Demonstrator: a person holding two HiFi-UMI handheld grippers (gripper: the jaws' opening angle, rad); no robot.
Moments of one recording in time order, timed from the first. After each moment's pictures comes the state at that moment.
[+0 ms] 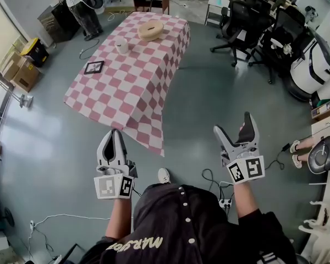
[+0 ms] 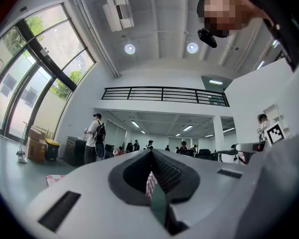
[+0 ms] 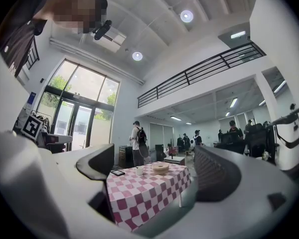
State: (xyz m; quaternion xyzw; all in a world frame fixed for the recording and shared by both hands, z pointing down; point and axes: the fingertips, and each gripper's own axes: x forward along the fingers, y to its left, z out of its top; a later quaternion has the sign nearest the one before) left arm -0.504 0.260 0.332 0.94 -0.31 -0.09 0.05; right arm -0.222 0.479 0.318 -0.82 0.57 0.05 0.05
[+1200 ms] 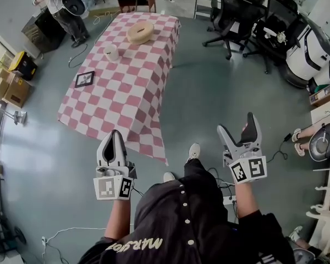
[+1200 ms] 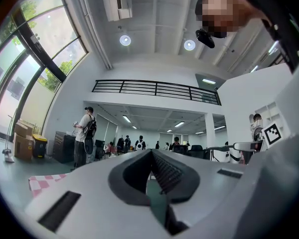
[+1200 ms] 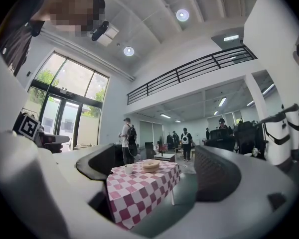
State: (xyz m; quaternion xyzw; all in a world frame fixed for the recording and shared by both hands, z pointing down) left arm -0.451 0.181 0.352 0.96 -0.25 -0.07 0.05; right arm -0.185 0.436 0.343 -0.86 0.51 0.03 0.05
